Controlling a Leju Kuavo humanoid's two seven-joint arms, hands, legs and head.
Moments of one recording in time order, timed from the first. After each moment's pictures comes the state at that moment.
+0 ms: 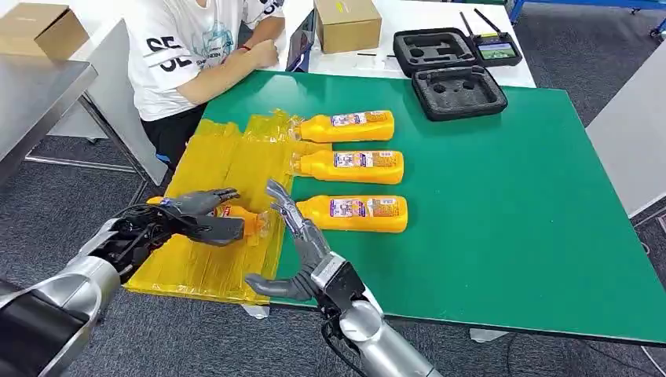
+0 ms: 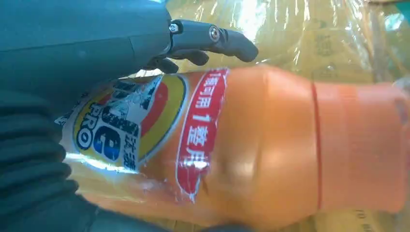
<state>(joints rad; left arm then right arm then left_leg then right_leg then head) -0.82 0.22 -0.62 -0.47 -0.89 -0.30 -0.43 -0.35 0.21 0.76 -1.13 0.09 -0.16 -0.67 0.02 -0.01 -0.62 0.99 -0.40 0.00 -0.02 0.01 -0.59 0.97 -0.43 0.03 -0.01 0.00</state>
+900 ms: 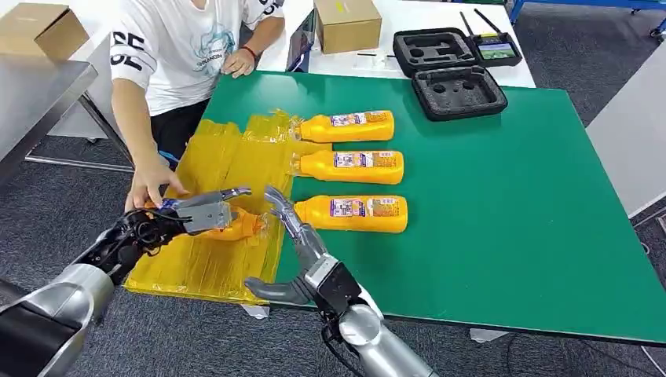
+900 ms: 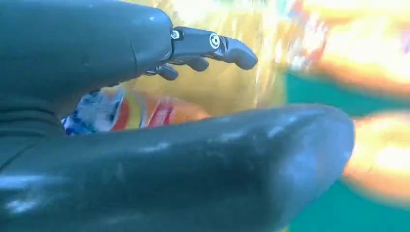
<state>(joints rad) -0.74 0.24 -0.50 -0.58 -0.56 -0.37 -0.63 -0.33 0.21 0.76 -1.13 0.13 -0.16 -0.63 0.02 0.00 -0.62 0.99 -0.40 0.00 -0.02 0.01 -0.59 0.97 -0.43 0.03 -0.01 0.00</state>
